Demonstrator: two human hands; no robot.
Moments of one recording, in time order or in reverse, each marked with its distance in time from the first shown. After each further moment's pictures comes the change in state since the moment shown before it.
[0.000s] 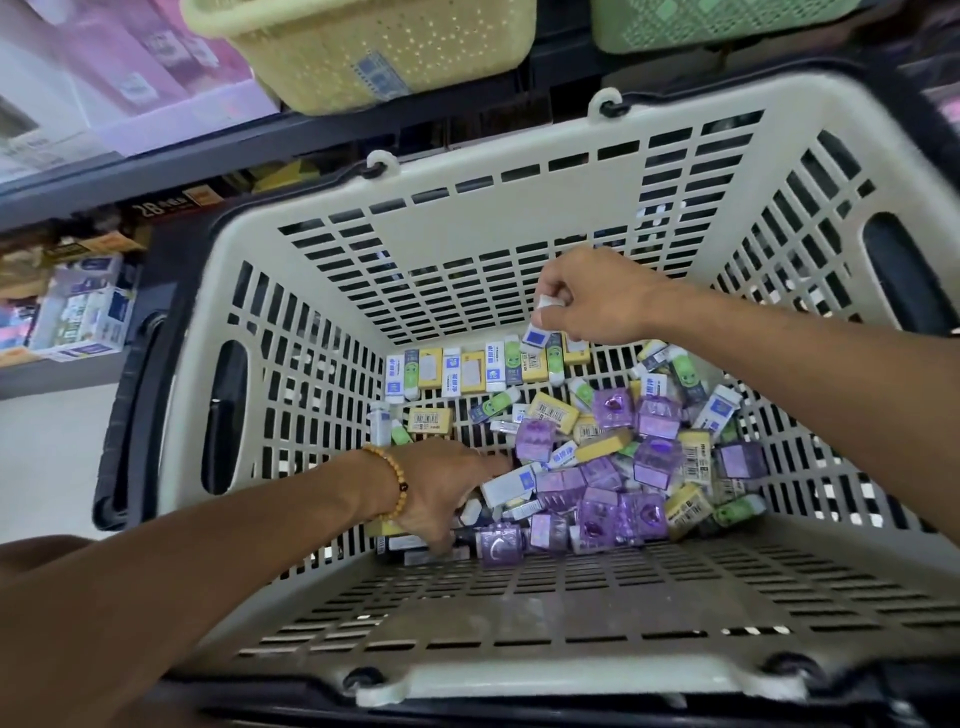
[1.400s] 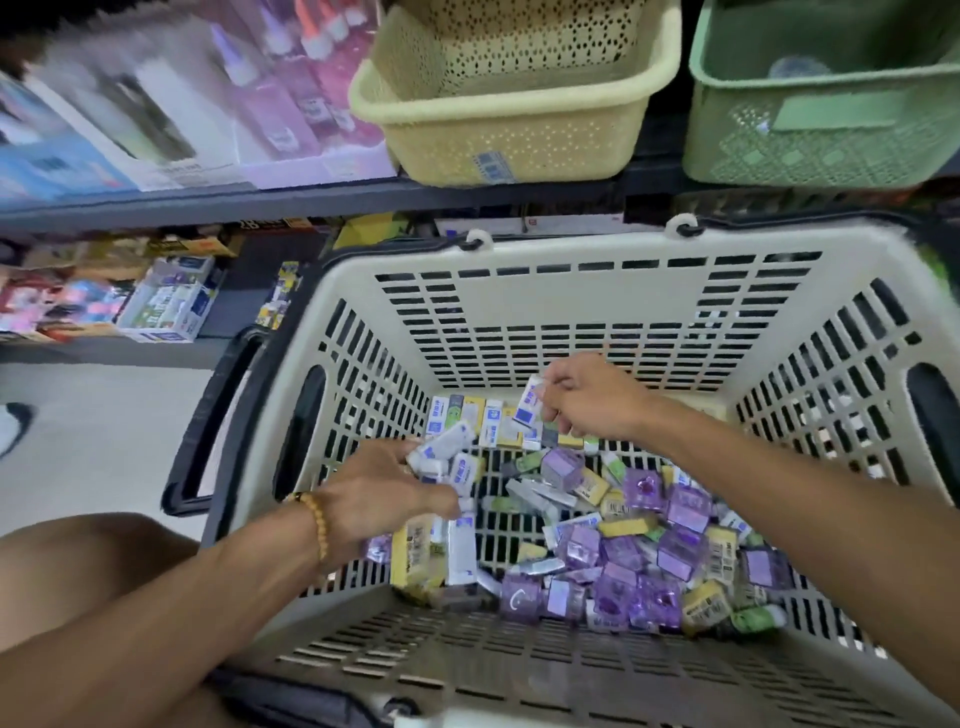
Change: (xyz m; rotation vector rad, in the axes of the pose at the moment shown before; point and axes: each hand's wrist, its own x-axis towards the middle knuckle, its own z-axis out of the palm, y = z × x) left_hand -0.098 0.000 -0.022 -1.346 0.514 -0.508; right_hand 0.011 -0.026 0.032 0.338 -0.122 0.068
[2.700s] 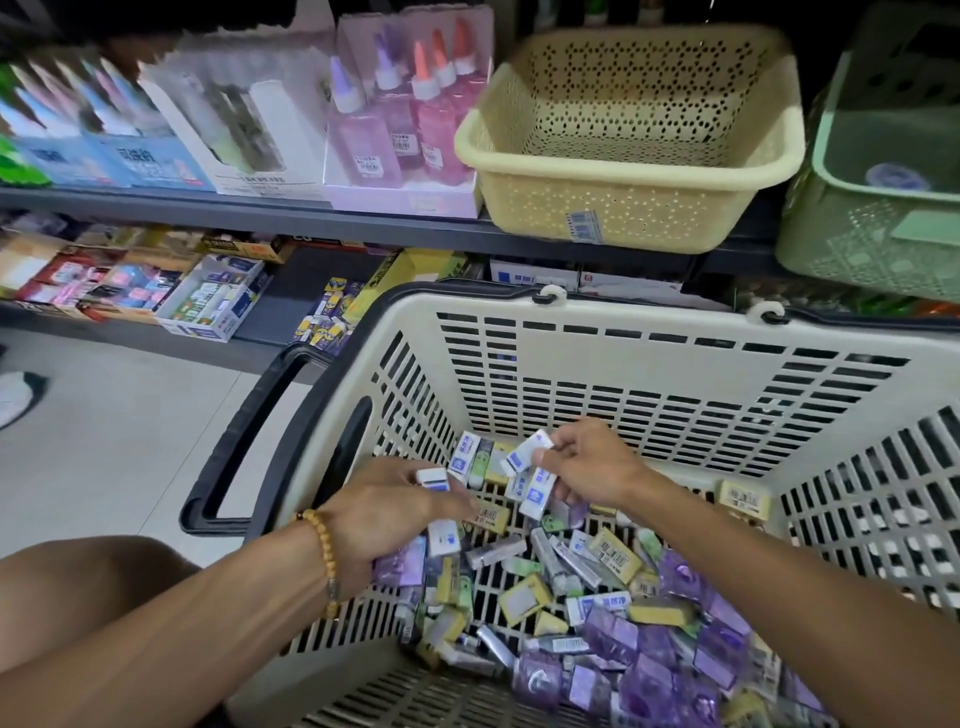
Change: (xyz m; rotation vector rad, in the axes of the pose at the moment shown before) left_hand 0.003 -0.002 -0.030 -0.418 0.063 -0.025; right_hand 0.045 -0.003 0.038 0.042 -0.023 0.040
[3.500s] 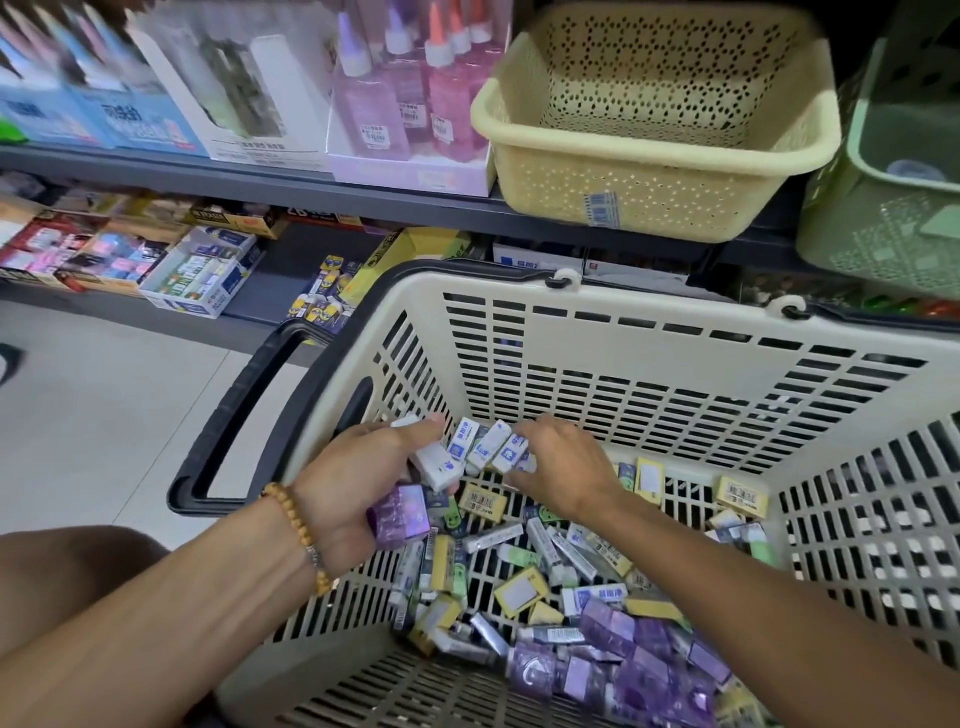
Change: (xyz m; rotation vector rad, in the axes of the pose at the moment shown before) left_hand -0.010 0.017 -0.005 -0.430 0.038 -0.058; right_hand 0.019 0.006 0.039 -0.769 0.195 -0.287
